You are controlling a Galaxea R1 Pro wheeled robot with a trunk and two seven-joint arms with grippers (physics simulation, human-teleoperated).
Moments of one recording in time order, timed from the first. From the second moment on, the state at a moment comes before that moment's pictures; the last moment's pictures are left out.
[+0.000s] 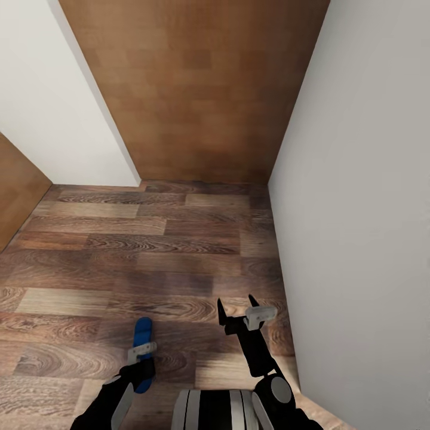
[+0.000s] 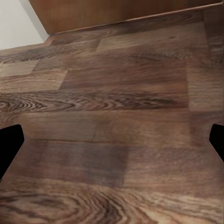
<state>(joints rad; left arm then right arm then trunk) -0.44 -0.06 0.24 -0.58 0.03 0.16 -0.03 -0.19 0.12 0.36 -1.33 -0.07 -0.21 -0.09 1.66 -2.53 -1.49</state>
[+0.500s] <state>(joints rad) -0.44 -0.04 0.24 -0.58 0.03 0.16 -0.04 -0.19 0.12 0.36 -1.33 -0.07 -0.21 -0.09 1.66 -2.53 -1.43</state>
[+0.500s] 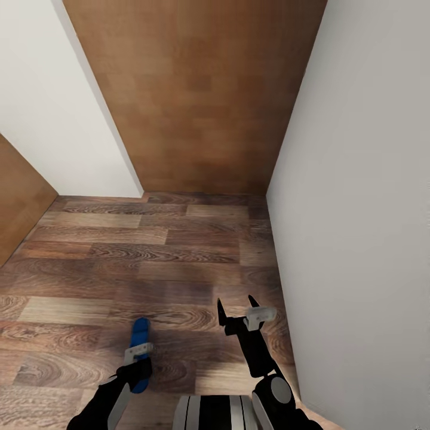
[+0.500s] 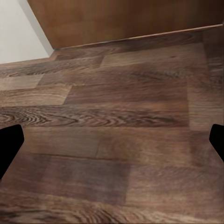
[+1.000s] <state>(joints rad) -0.43 0.13 0.41 -0.57 0.04 0.16 -0.57 -0.19 0.12 0.36 -1.33 -0.07 -0.21 -0.09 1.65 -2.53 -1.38</state>
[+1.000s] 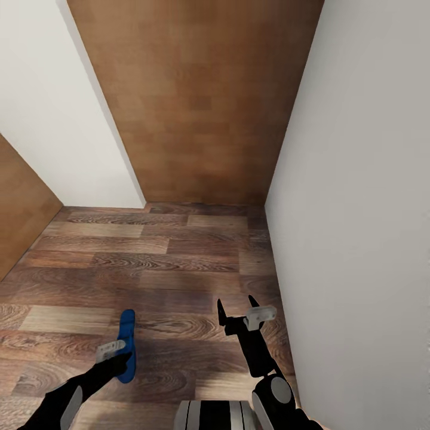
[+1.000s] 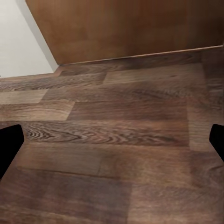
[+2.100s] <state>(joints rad) -0.43 0.13 0.42 -0.57 0.03 0.16 -0.62 -0.19 0.12 0.36 -1.32 -0.09 0.17 -0.08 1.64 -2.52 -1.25</state>
